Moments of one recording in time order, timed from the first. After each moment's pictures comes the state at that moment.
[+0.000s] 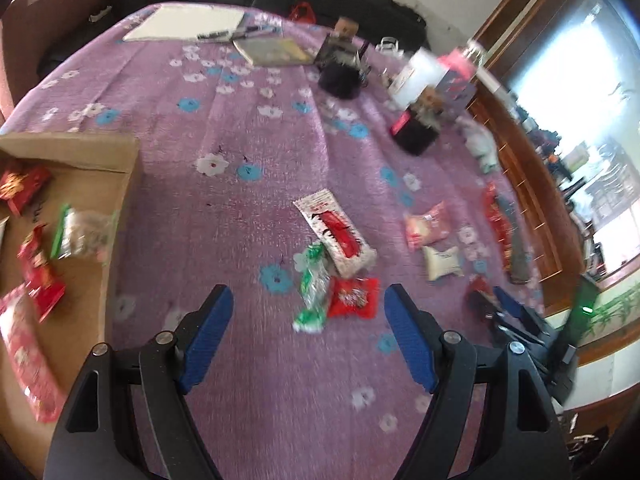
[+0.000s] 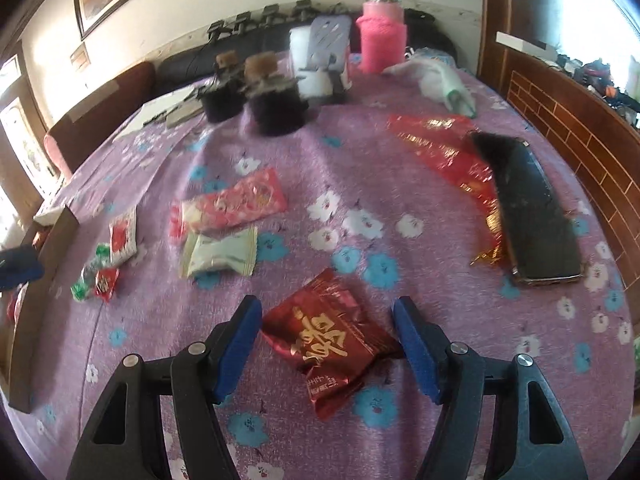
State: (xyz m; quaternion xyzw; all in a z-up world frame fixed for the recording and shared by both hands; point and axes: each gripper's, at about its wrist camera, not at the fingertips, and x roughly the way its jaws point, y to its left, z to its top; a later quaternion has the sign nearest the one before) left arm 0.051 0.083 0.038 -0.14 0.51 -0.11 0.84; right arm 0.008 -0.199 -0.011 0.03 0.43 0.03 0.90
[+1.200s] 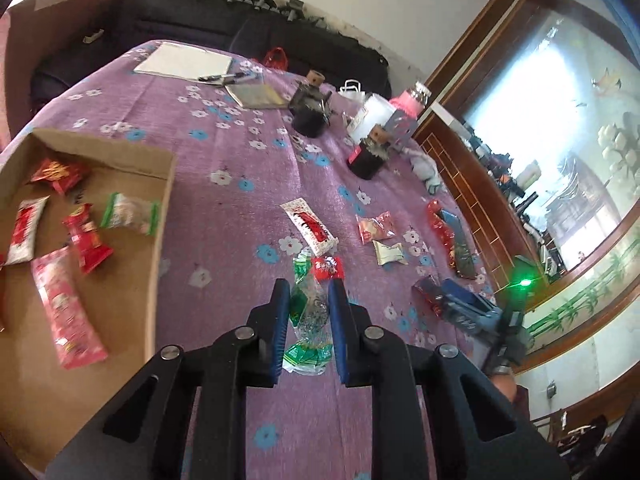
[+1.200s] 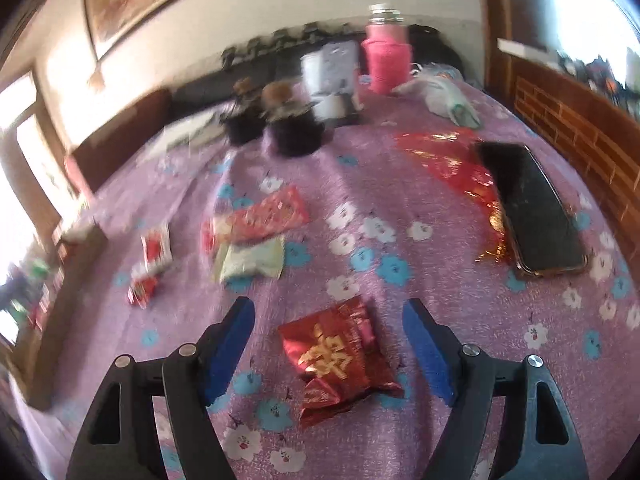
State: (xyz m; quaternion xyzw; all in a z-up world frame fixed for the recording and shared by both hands) left arm -0.036 0.130 0.084 -0.18 0.42 -0.16 0.87; right arm -0.010 -0.185 -0.003 0.02 0.40 0.05 0.92
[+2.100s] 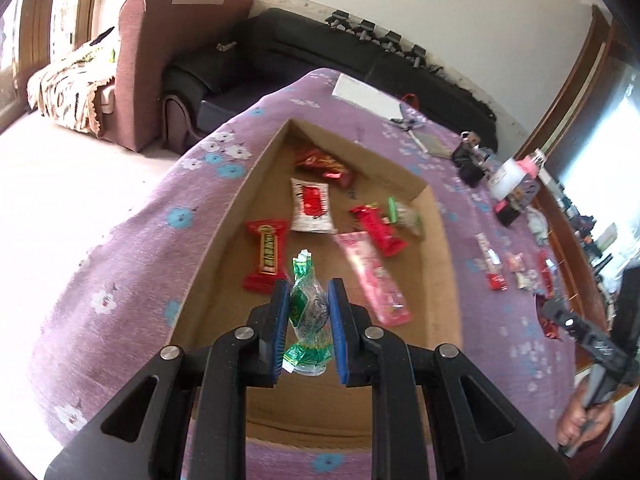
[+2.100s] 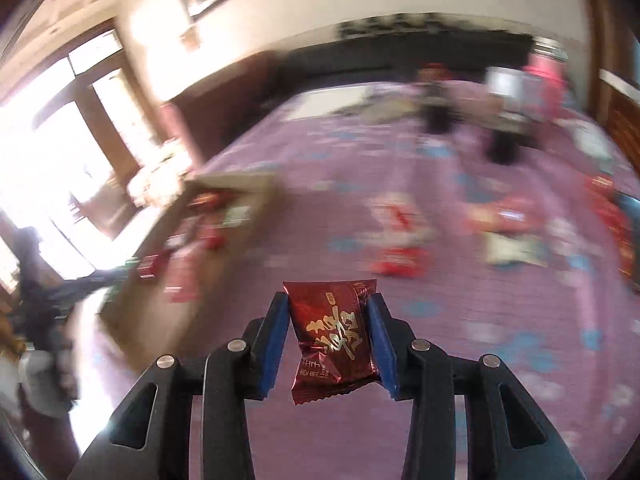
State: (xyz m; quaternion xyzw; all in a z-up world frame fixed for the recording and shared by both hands) left arm -0.108 0.313 0.049 -0.19 0.40 0.04 0.90; right arm -0.067 0.013 0.063 0.03 0.41 0.26 0.87
